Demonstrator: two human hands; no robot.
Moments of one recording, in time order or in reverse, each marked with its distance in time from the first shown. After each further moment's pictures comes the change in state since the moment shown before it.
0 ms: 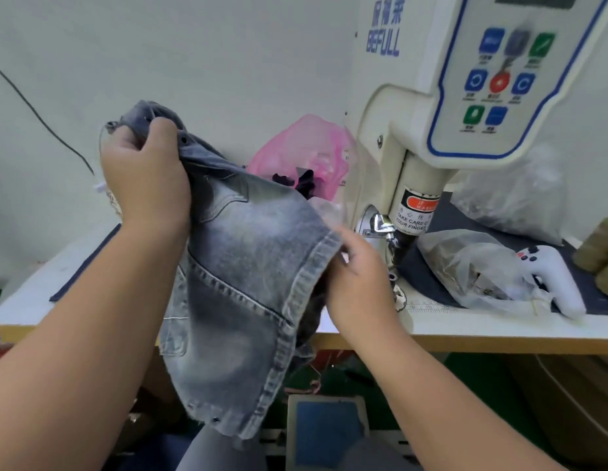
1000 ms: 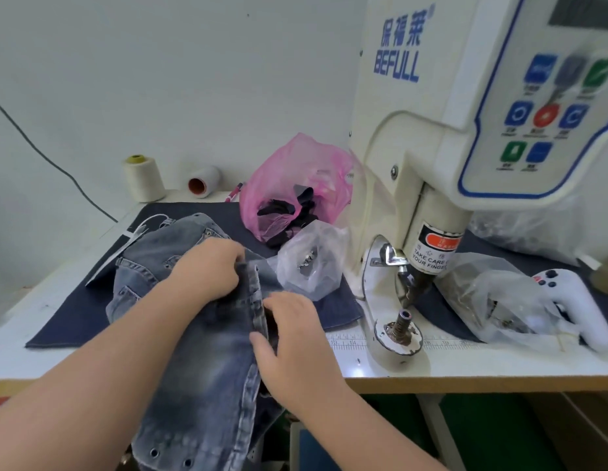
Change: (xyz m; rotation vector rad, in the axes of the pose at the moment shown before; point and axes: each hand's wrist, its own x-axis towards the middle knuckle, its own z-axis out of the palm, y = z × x) left_hand 0.023 -0.115 0.006 1.400 -0.968 0.233; right_hand 0.003 0.067 0.064 -0.481 -0.147 -0.219
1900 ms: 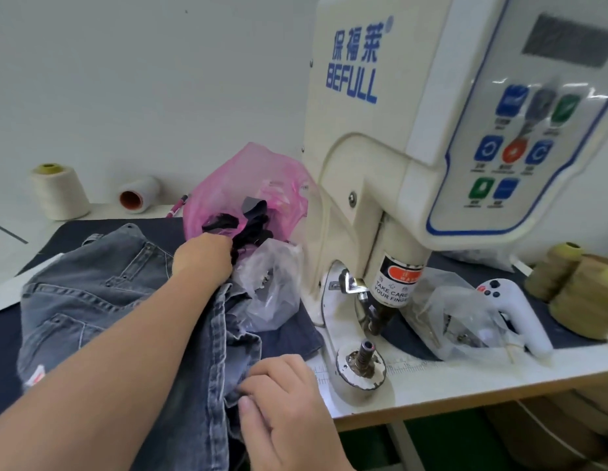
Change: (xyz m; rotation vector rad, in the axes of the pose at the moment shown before) left_hand 0.100 0.040 0.040 0.117 0.070 -0.057; right_hand -0.029 0.020 -0.022 -0.156 0.272 -0.182
